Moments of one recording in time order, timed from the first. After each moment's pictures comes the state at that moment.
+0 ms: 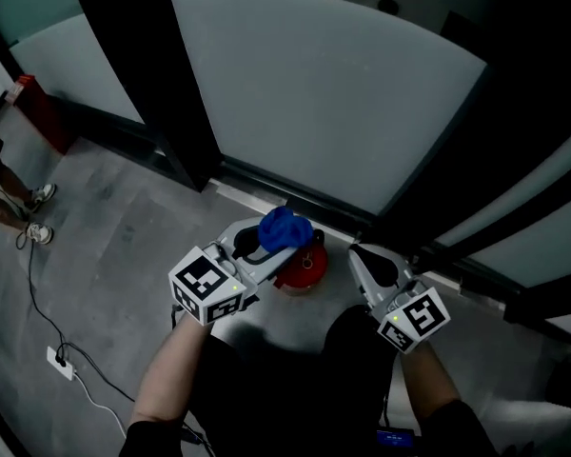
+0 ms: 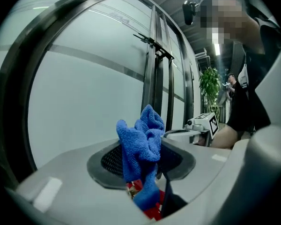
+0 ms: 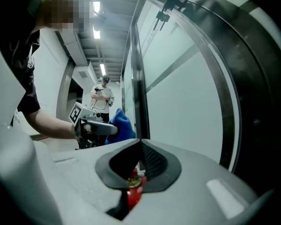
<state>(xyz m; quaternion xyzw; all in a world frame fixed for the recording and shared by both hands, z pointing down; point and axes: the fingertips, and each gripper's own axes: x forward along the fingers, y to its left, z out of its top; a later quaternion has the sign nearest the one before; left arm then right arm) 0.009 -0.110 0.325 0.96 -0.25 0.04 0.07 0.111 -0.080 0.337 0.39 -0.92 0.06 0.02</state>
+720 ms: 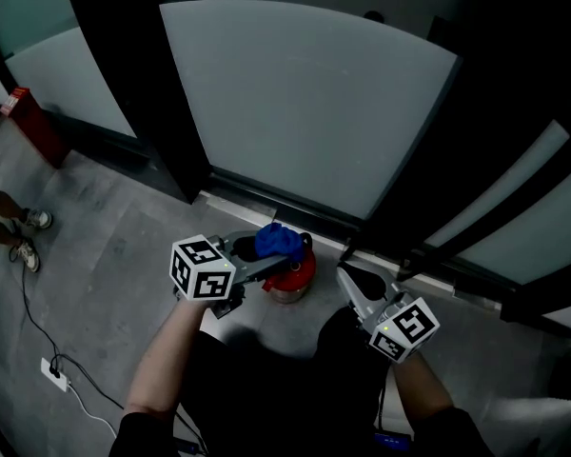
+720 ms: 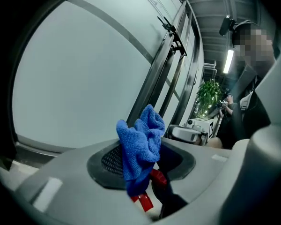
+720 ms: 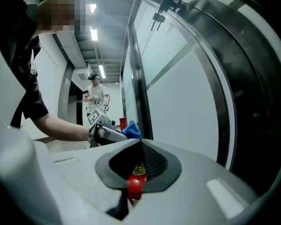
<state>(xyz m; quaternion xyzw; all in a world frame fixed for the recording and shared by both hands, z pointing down) 0.026 -0.104 0.387 0.96 -0.16 0.09 0.22 0.118 -0.051 0.359 0.39 -0.92 0.08 0.01</state>
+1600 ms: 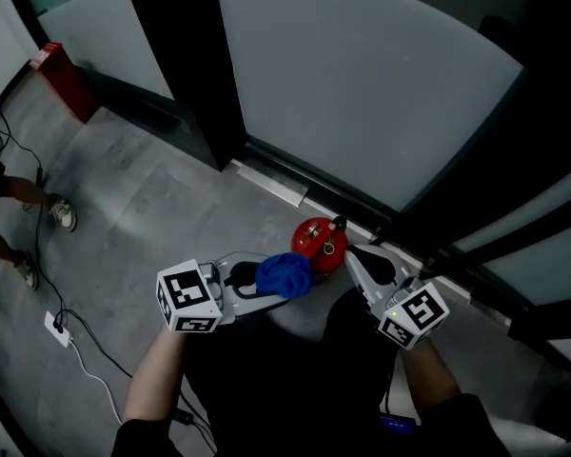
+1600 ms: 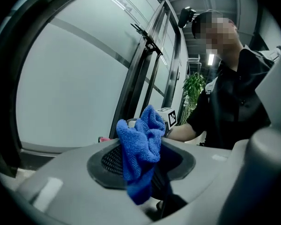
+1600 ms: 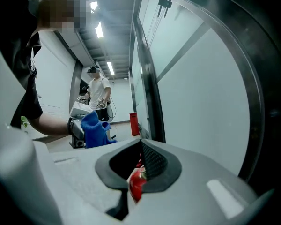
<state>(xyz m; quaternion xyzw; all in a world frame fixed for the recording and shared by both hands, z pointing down) -0.022 -0.003 0.367 0.98 -0.12 0.08 0.15 0.069 -0.062 0.375 0.32 -0.94 0.08 0.04</state>
